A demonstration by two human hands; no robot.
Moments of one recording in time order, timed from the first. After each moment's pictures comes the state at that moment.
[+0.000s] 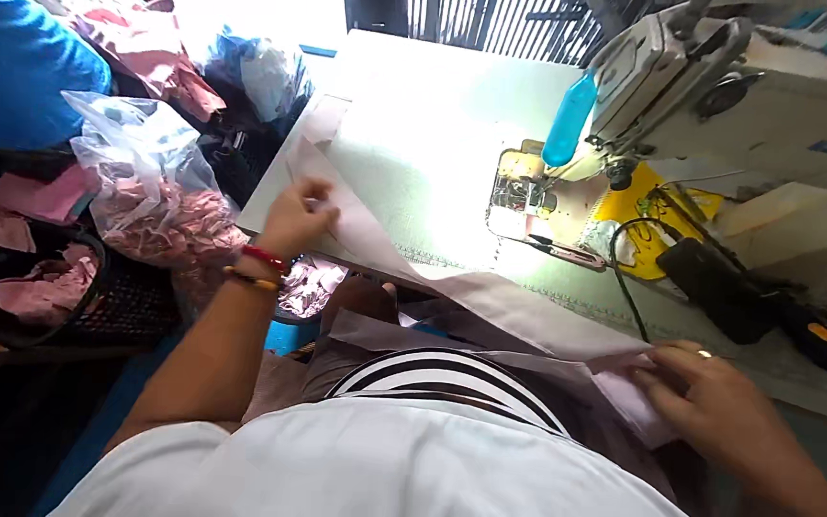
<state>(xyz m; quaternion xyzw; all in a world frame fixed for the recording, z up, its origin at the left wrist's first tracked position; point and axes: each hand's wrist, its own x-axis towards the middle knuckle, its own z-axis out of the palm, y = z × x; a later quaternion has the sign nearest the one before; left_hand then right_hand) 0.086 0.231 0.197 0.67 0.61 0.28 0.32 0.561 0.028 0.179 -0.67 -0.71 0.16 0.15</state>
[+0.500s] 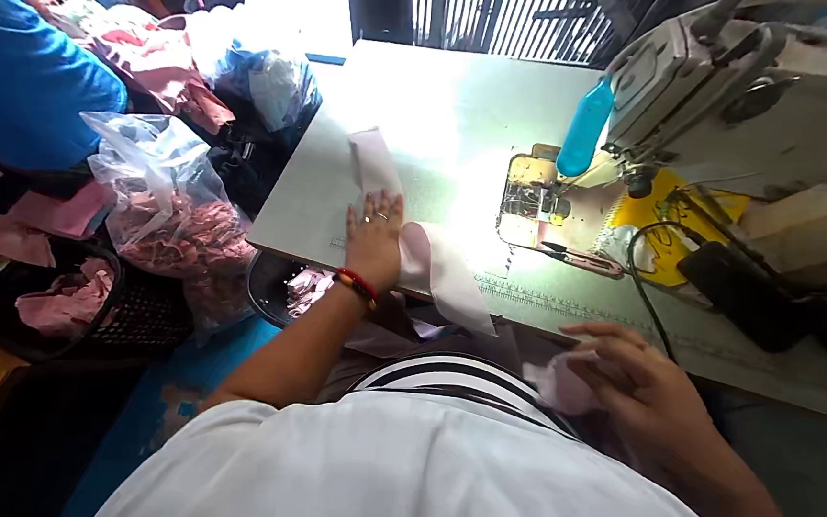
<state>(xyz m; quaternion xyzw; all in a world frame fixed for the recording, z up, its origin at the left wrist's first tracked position) 0.176 0.237 0.141 0.79 0.60 0.06 0.10 0.492 0.056 0.170 -0.52 -0.74 0.26 0.33</state>
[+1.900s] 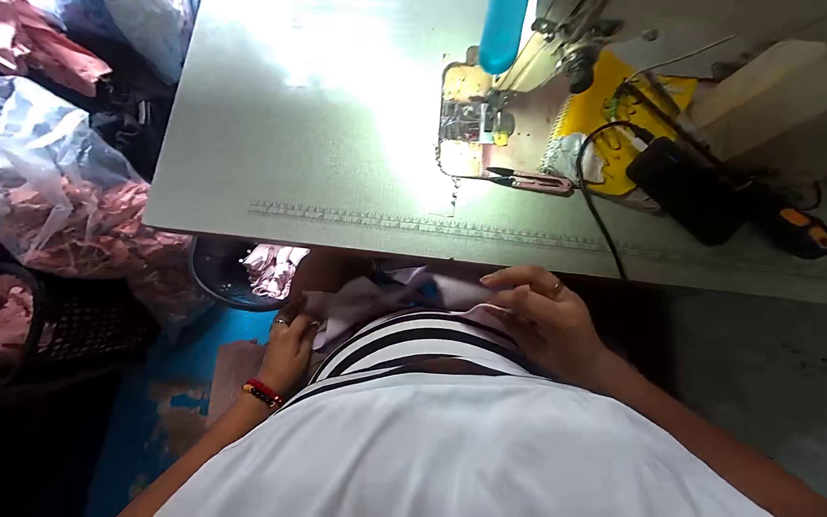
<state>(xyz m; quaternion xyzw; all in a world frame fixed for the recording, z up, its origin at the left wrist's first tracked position) 0.065 0.058 0.022 0.75 0.58 0.17 0.26 0.474 0.050 0.124 -0.46 -0.77 0.21 0.39</state>
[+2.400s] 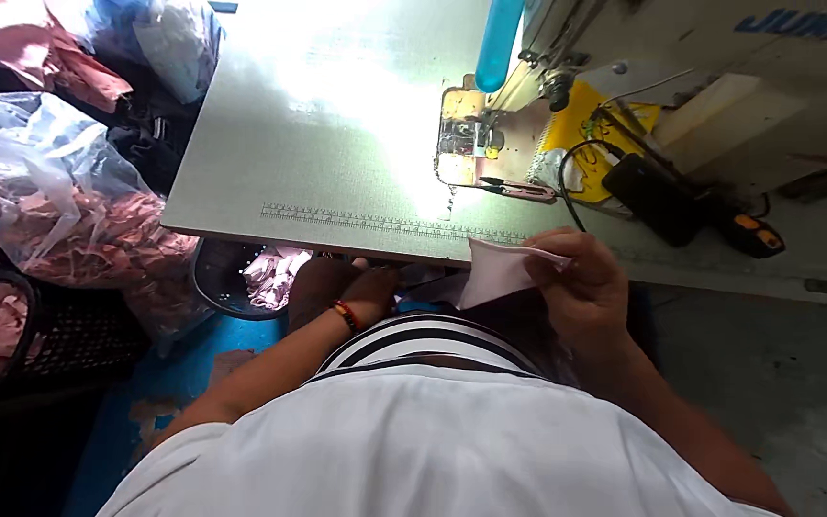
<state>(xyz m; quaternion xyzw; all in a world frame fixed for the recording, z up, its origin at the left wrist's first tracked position) 0.209 0.142 0.055 0.85 0.42 -0.06 0.32 0.478 0.067 0.162 -0.41 -0.67 0.27 0.55</state>
